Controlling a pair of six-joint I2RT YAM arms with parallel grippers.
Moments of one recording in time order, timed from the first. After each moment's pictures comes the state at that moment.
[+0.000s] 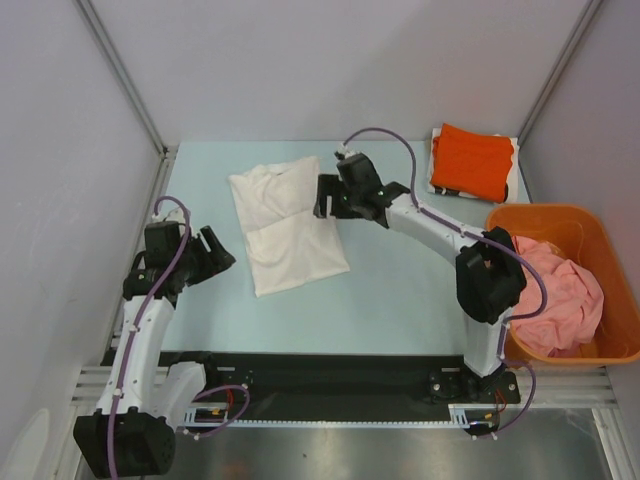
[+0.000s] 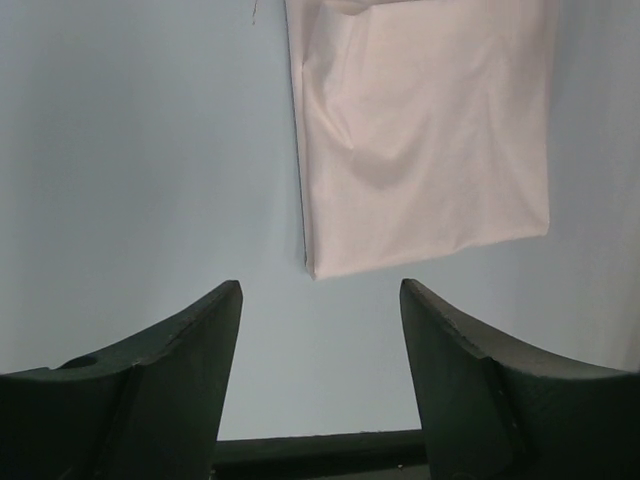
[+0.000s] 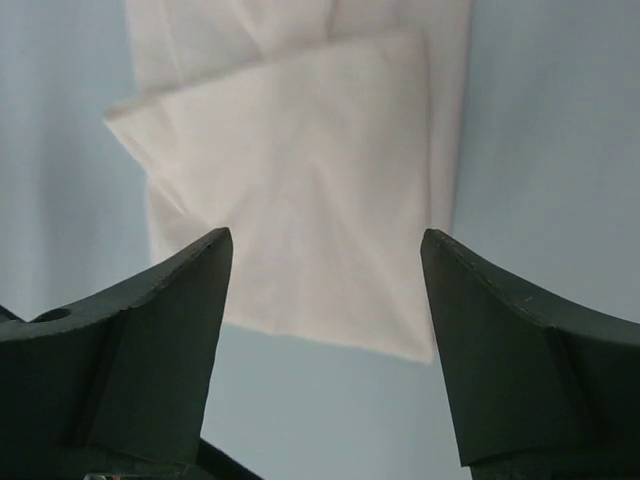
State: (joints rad) left arm 0.06 0.86 0.78 -0.71 0.20 -0.40; right arm 0.65 1.95 1.69 -0.37 0.02 0.52
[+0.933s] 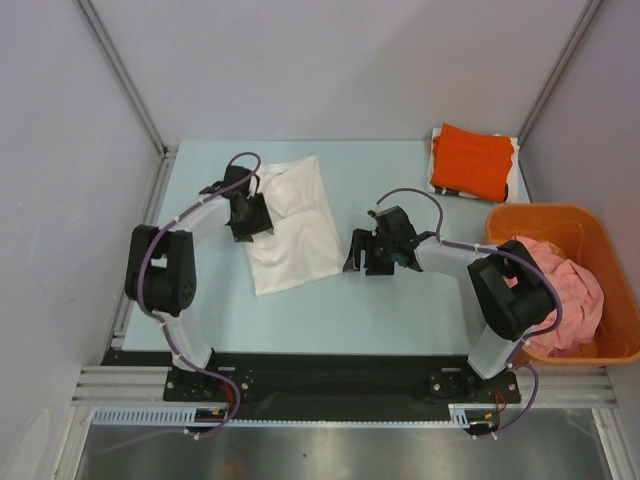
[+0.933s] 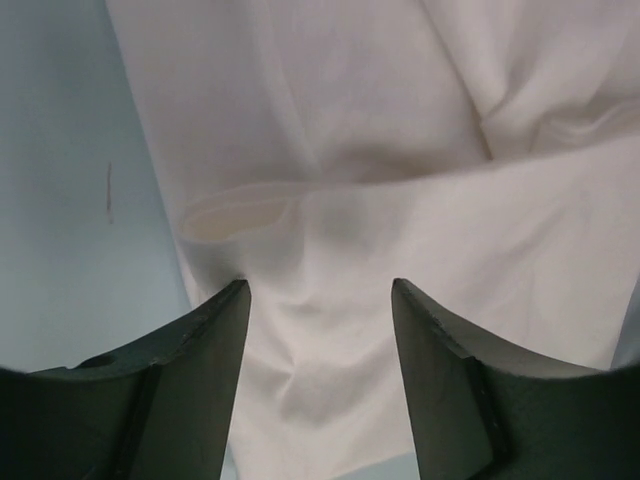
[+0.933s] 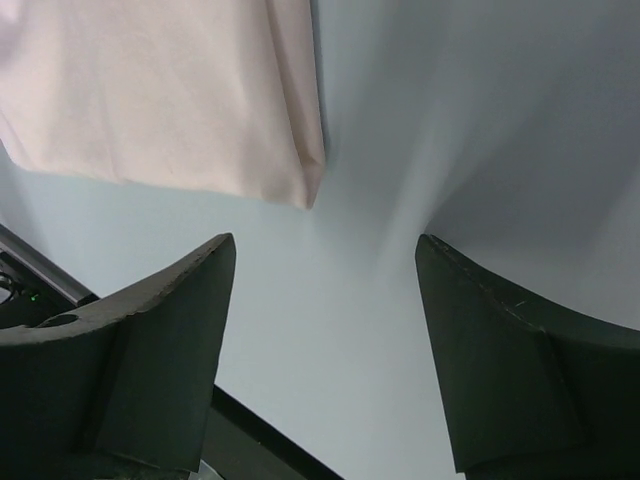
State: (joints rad) left arm -0.19 1.78 1.22 -0.55 0.05 -0.50; right arm 0.55 1.70 0.92 -0.12 -0.27 0.59
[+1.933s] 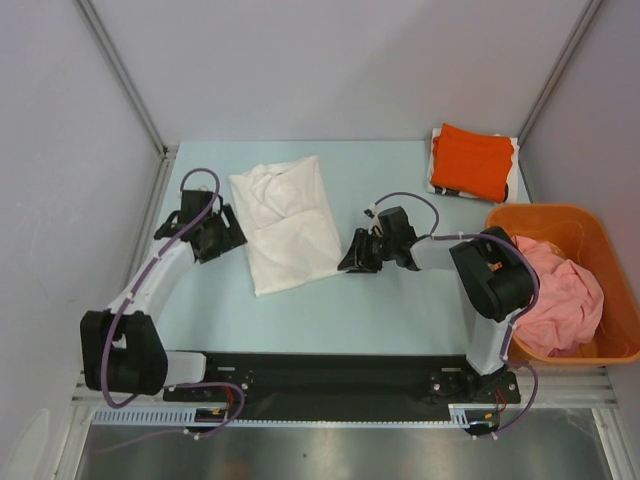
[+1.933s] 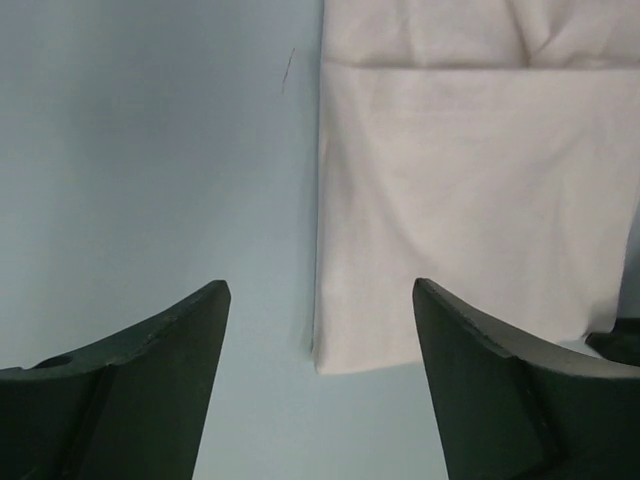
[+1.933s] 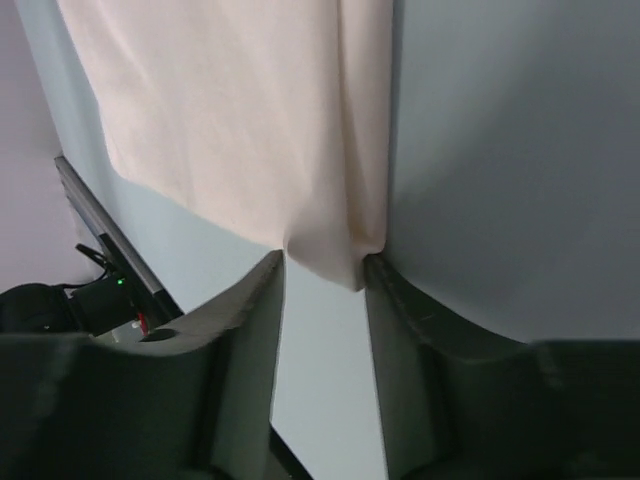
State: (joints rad) left arm -0.08 1.33 0.99 -0.58 -0.03 -0.49; right arm 0.50 1.84 0.89 0.16 -0.52 0.68
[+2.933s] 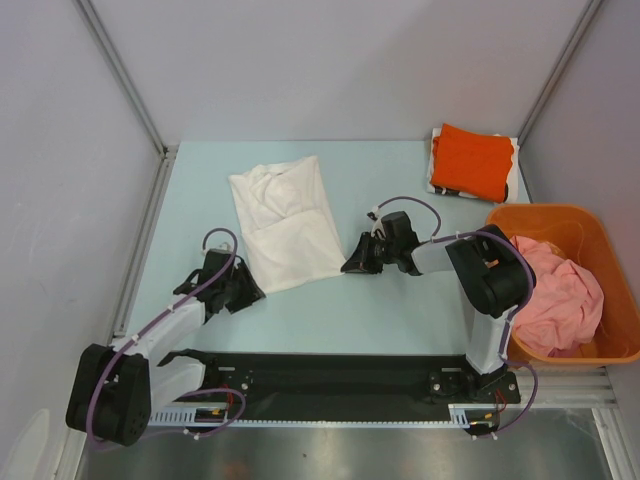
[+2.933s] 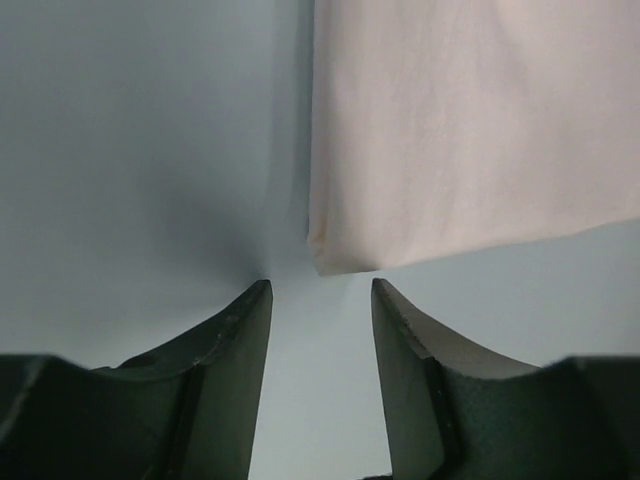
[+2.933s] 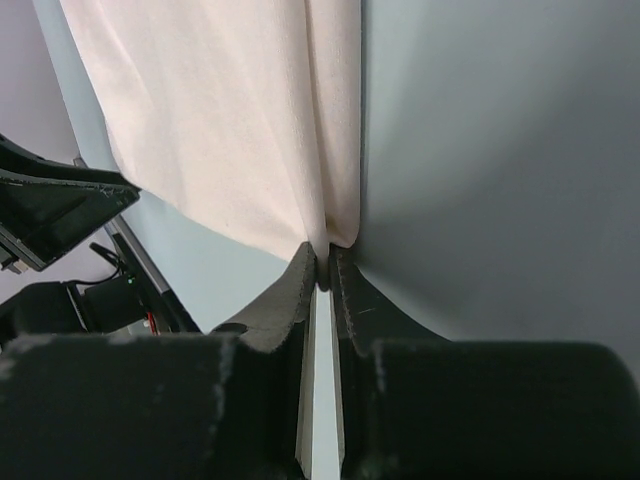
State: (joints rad) left arm -0.26 1.06 0.41 -0.34 0.07 -0.71; right arm 0.49 1.89 0.84 0.30 -0.55 0.73
